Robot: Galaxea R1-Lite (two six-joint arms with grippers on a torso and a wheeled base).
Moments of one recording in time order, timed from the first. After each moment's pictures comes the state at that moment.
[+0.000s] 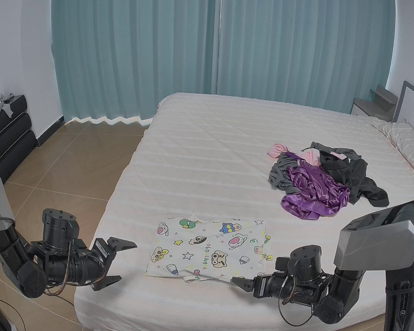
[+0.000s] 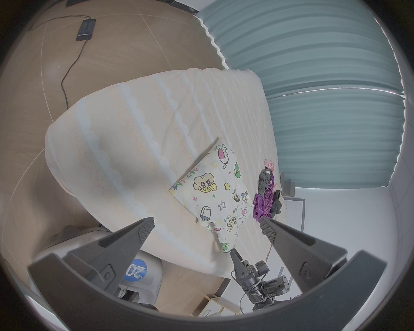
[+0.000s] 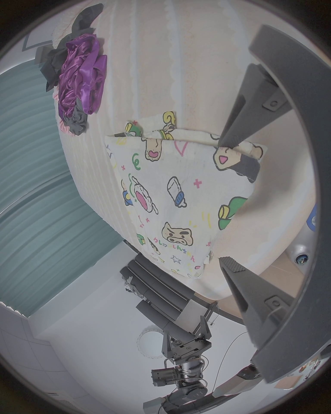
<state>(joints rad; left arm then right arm) -0.25 1.90 -0.25 -0.99 -0.31 -1.25 0.56 2.37 -0.46 -1.31 0.12 0.46</state>
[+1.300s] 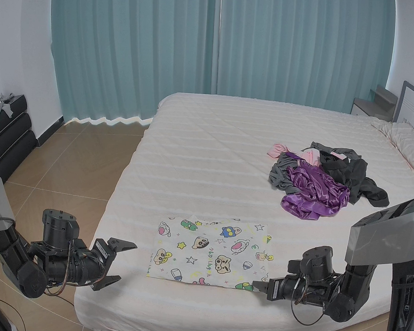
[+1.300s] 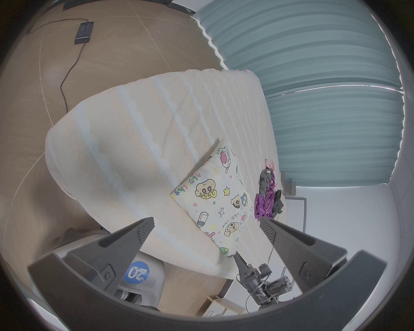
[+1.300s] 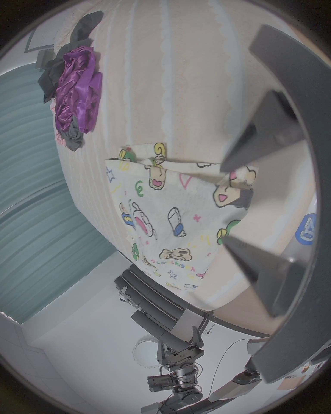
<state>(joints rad) -0.25 1.91 -0.25 -0.98 -0.31 -1.22 0.49 2.34 -0.38 -1.29 0.13 0.40</state>
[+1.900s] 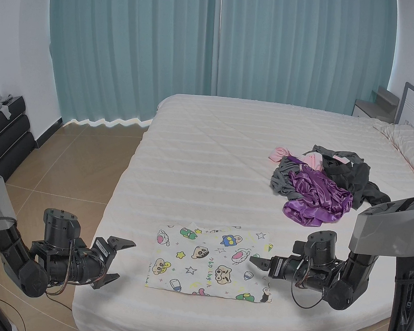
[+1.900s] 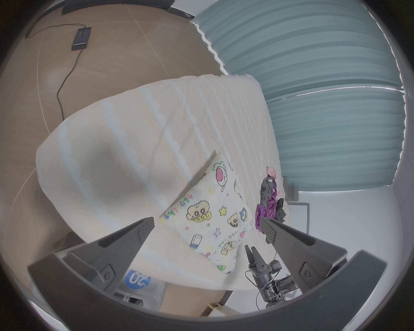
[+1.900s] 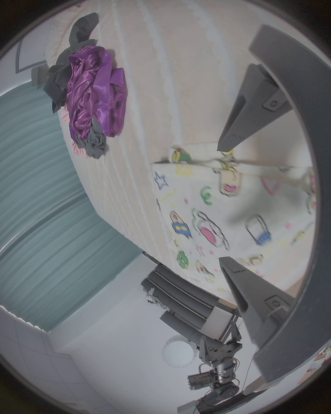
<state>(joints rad) -0.25 1.92 -0.26 -0.99 -0.27 -1.23 0.44 2.33 -0.49 -1.29 0.12 0.50</state>
